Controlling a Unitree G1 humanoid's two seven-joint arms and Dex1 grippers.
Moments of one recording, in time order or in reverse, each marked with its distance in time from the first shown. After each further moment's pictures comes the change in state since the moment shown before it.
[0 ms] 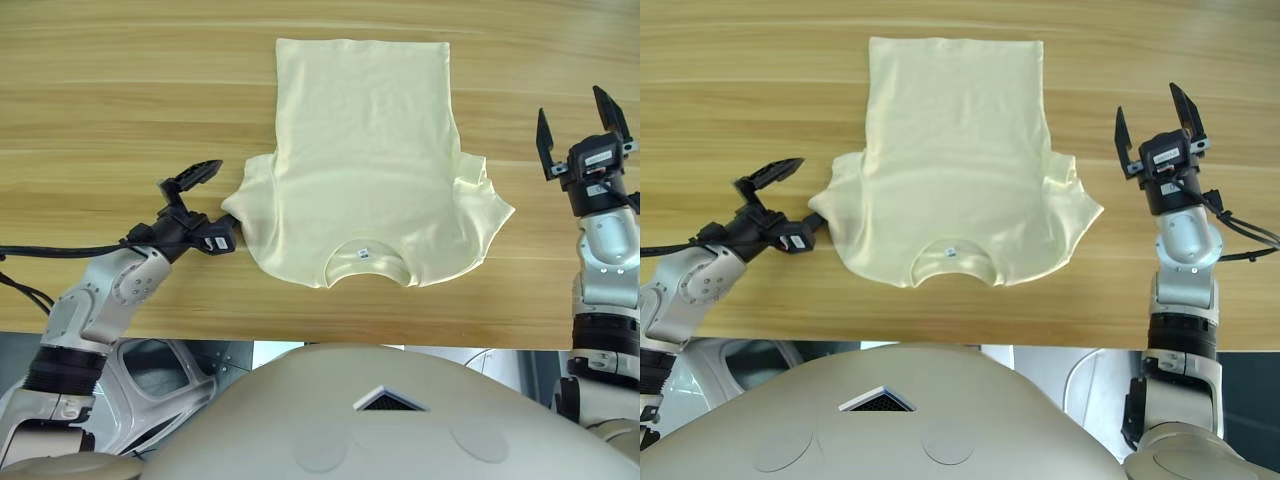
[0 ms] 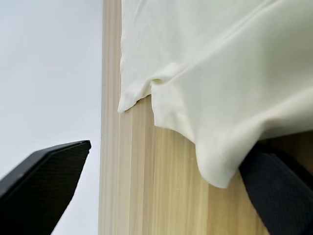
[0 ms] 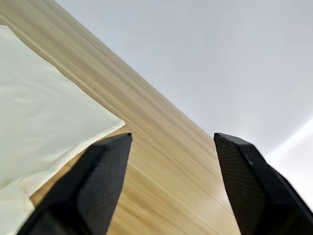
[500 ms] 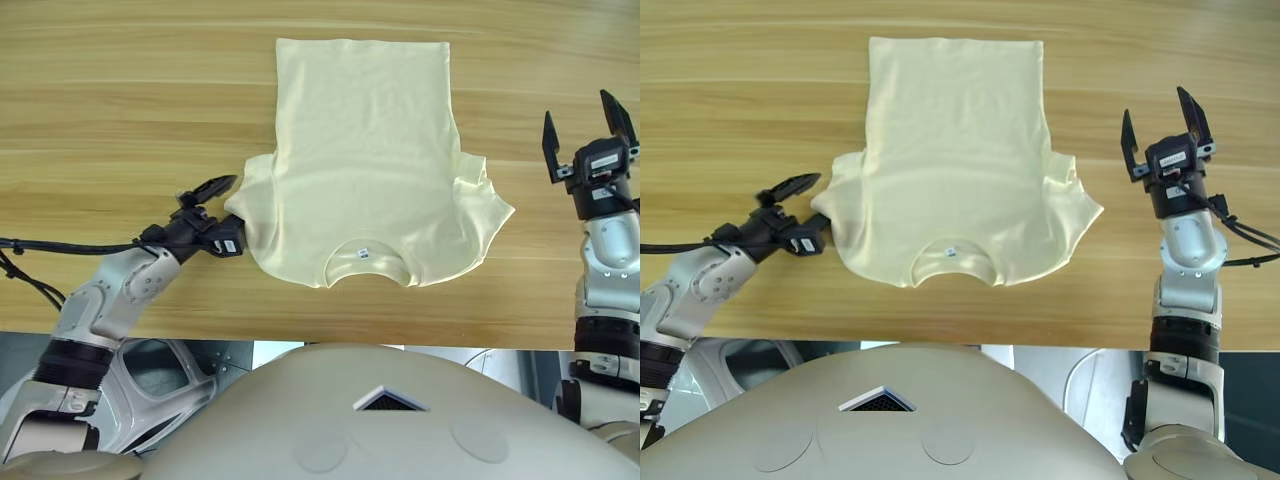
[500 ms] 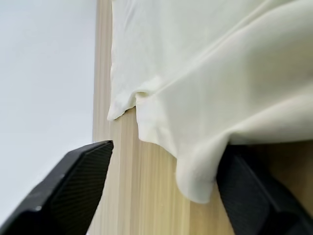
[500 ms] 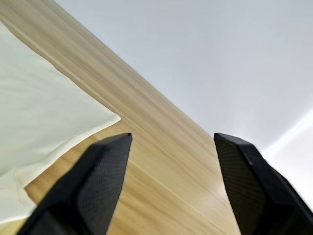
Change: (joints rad) left arm -0.032 -0.004 -0.056 0.051 -0.001 -0.012 0.000; right arm 0.023 -0.001 -0.026 0.000 0.002 -0.004 0.000
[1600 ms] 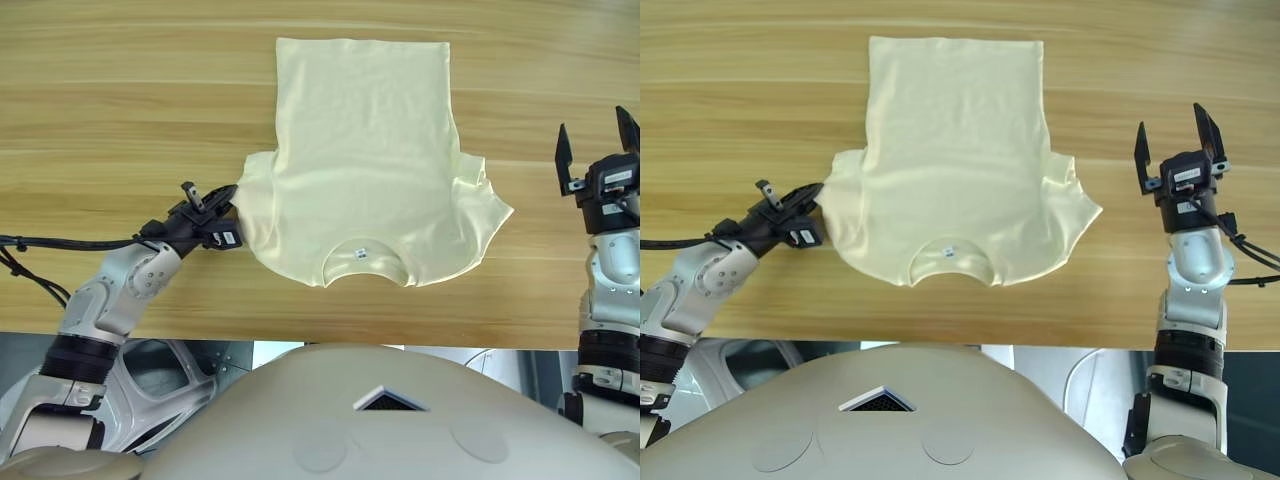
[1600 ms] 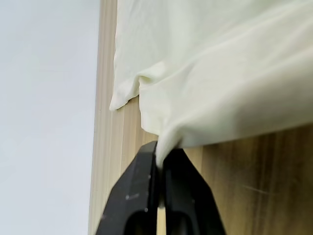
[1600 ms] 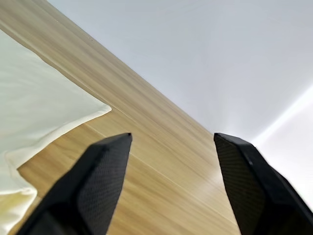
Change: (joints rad) left arm -0.022 -0.024 -0.003 0.025 -0.010 0.041 0.024; right arm 0.061 0.001 -0.040 -0.003 0.033 -0.023 -0.018
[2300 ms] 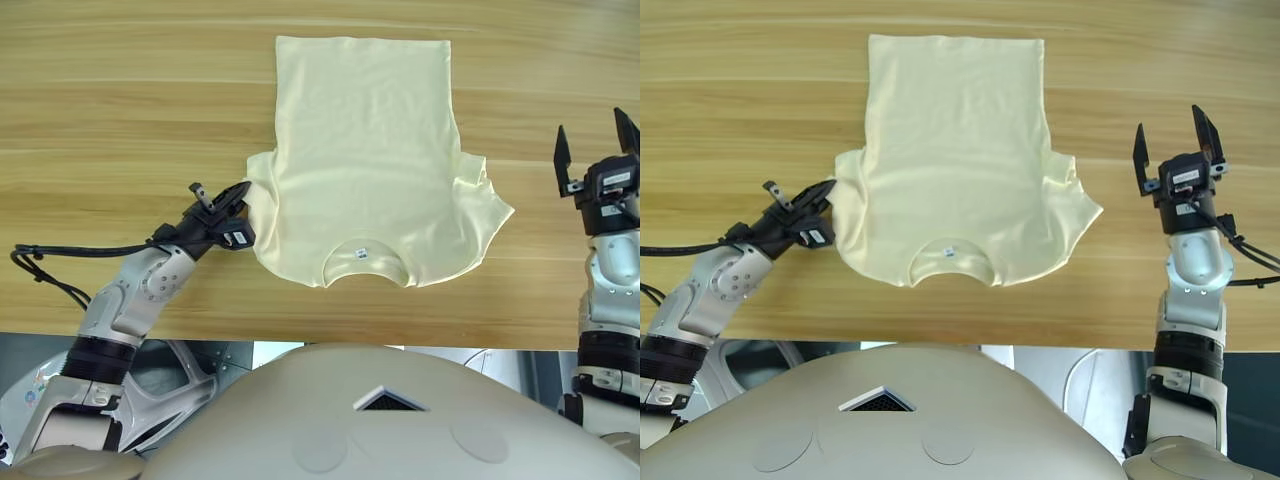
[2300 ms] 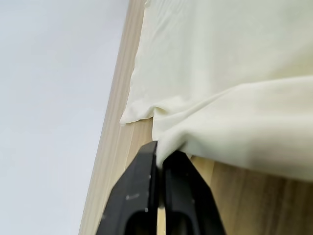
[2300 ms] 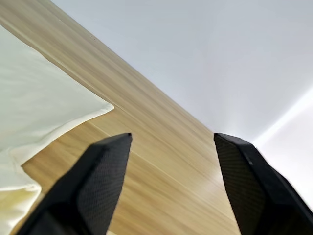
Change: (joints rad) left arm -0.003 -0.079 -0.006 -0.005 -0.036 -0.063 0.059; right arm 0.009 0.000 0.003 0.000 0.001 -0.008 0.001
